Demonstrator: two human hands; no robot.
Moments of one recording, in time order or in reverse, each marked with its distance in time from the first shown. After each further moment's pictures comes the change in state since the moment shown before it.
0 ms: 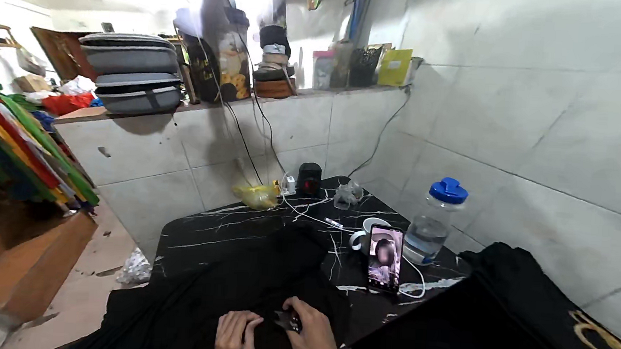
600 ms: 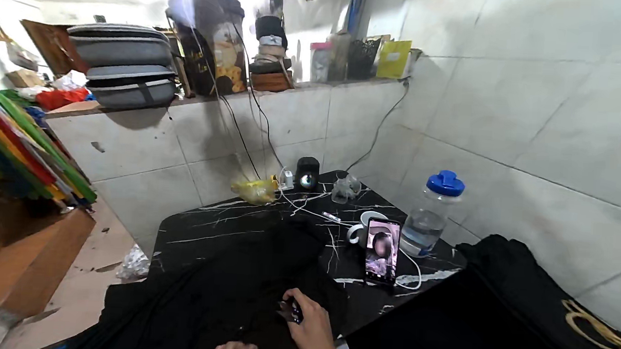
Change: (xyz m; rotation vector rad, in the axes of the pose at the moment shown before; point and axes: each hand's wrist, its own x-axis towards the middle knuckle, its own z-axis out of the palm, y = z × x) left_hand -0.043 0.033 -0.052 0.114 -0.470 -0.194; right_hand -0.001 0.010 0.008 0.022 0.029 0.122
